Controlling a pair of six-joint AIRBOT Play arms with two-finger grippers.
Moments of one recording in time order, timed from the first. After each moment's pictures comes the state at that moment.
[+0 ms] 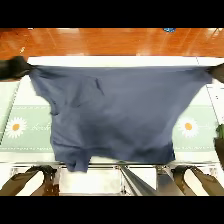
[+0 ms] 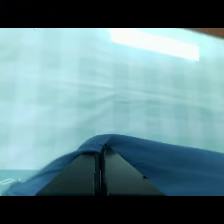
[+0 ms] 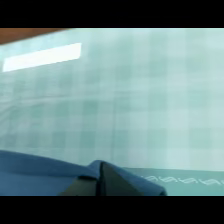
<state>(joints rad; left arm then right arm) 0.16 -1.00 1.14 1.08 -0.99 -1.46 -0.37 -0.90 1.17 -0.92 1.22 1.32</state>
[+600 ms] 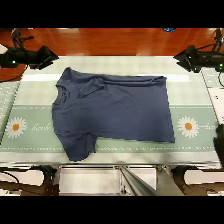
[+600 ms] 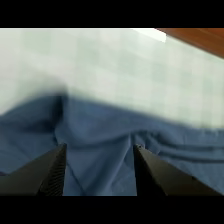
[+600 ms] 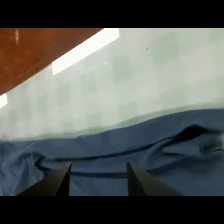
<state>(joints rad) 0.19 -1.60 1.54 0.89 -1.00 -1.38 -0.30 -1.57 1.47 -0.69 1.03 1.38</state>
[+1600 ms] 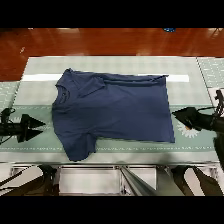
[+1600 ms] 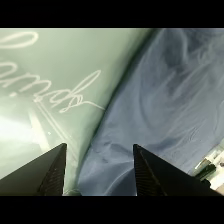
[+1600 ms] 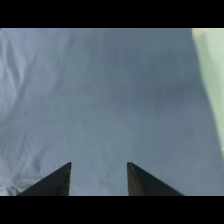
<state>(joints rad) 0.82 -1.22 0.59 0.90 -1.34 -1.23 -0.53 -0.76 0.48 -0.73 1.20 1.24</state>
